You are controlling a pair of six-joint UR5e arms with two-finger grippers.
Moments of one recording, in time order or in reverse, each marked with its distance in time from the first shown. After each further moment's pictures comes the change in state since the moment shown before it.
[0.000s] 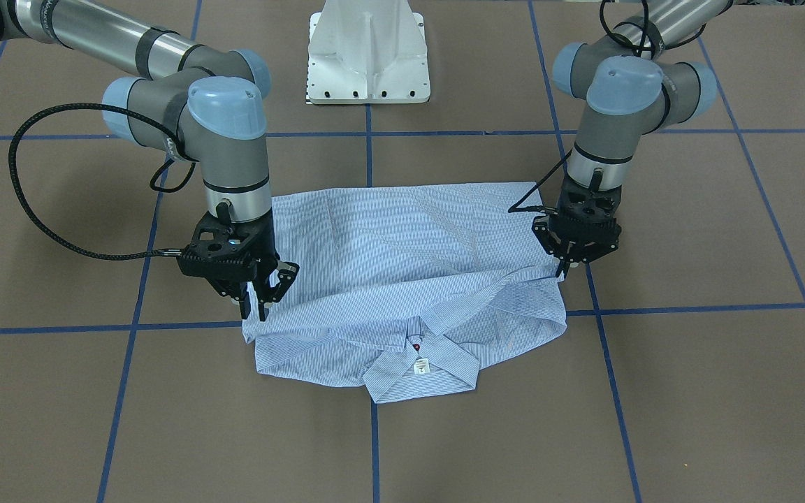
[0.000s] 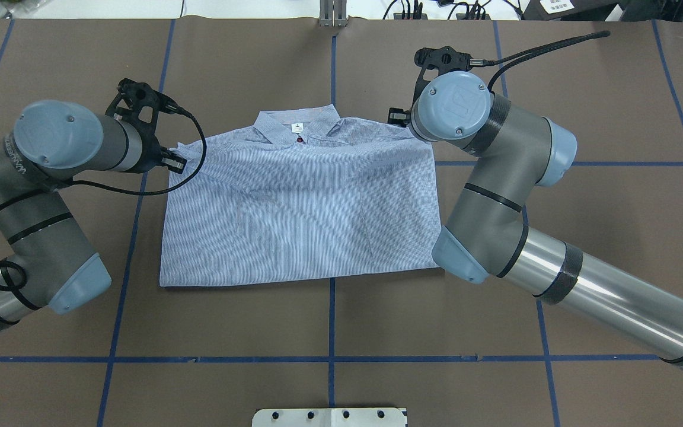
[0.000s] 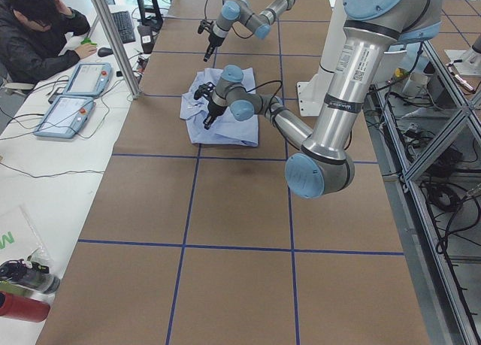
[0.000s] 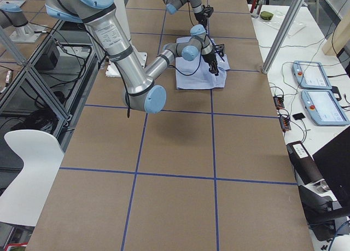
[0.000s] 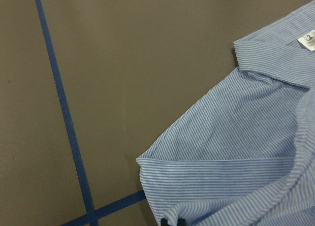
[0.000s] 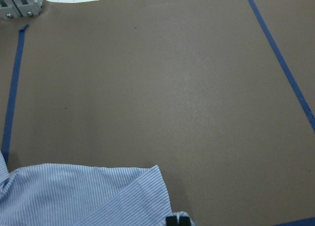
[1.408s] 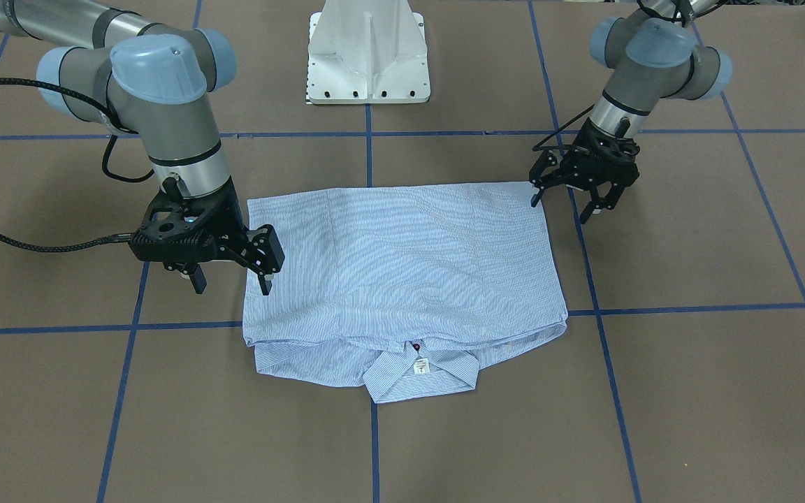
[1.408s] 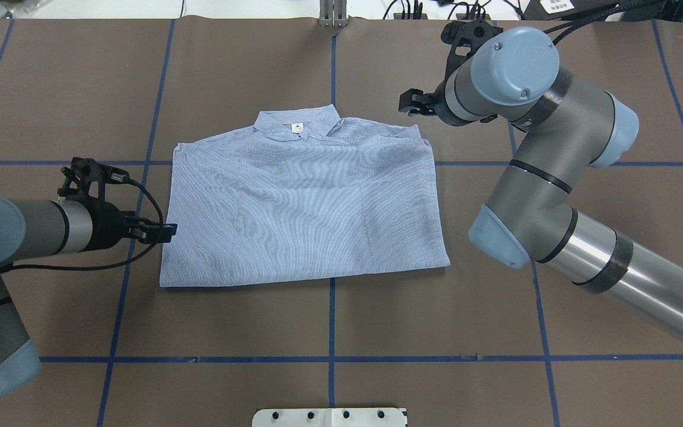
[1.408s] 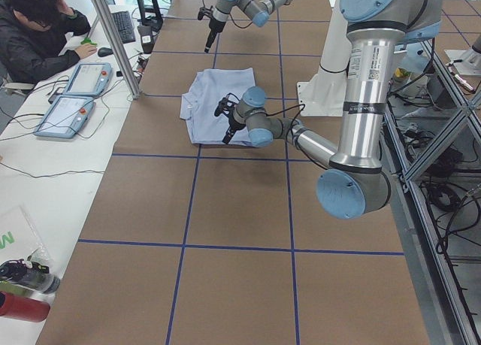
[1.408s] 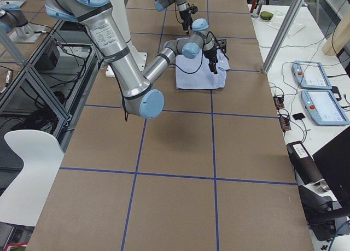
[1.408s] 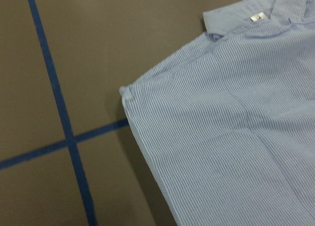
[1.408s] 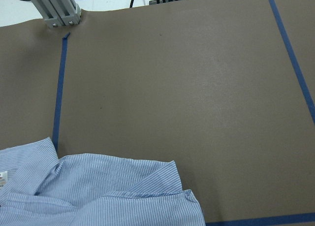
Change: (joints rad) left arm 0.172 0.298 -0.101 -0.393 0.013 -0.304; right arm 0.076 -0.069 0.135 -0.004 0.159 -0.072
